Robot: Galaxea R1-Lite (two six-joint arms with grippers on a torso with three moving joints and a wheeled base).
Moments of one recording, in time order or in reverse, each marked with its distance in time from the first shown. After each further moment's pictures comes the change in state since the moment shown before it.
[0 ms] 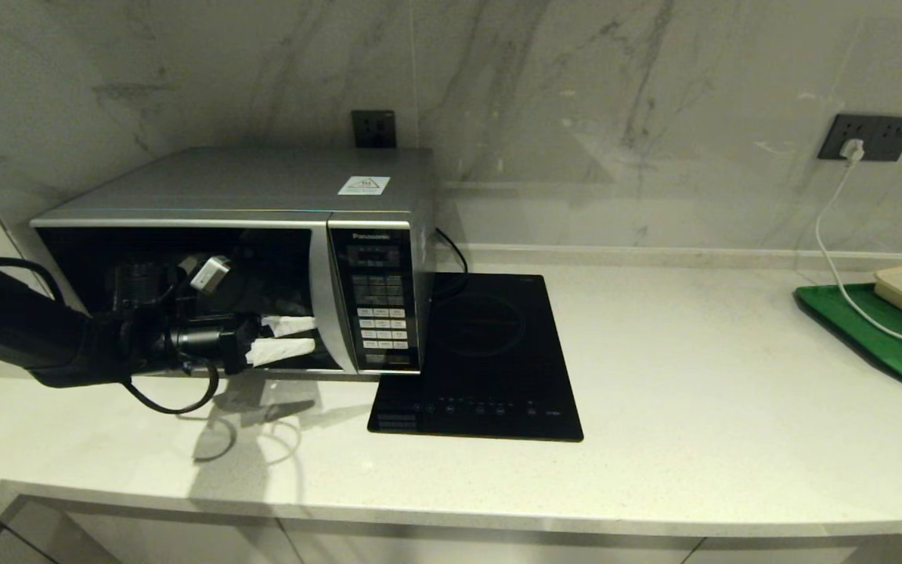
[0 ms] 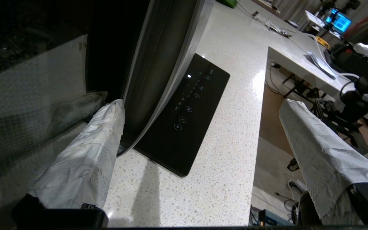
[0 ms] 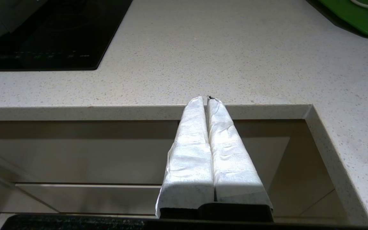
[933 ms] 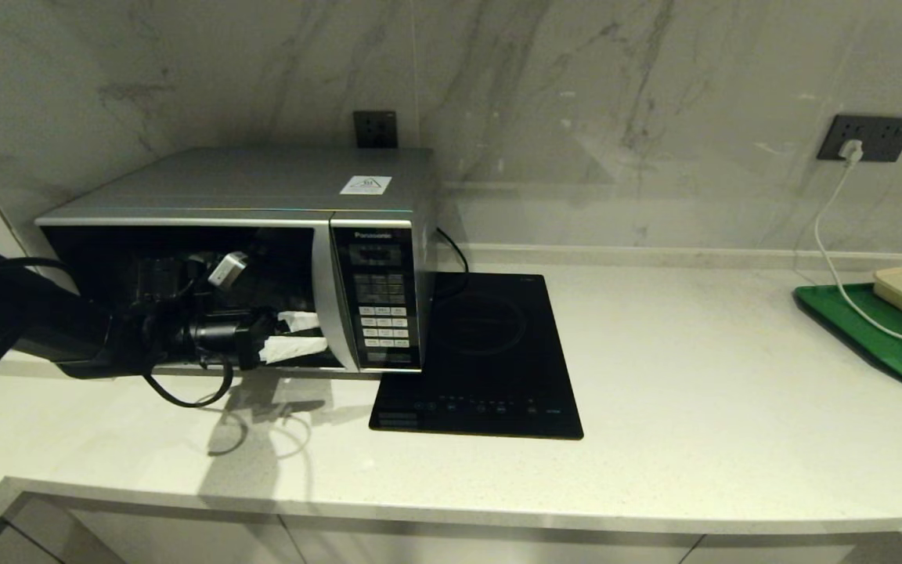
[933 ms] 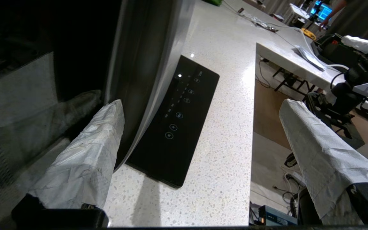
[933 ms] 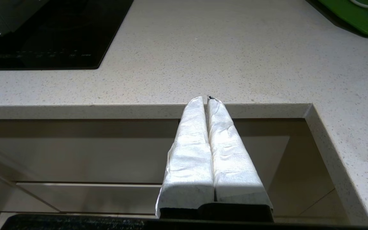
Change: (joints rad) left arm -0.050 0.030 -0.056 0.001 -0.037 0.010; right arm 0.000 0.000 0.000 0.000 0.000 0.000
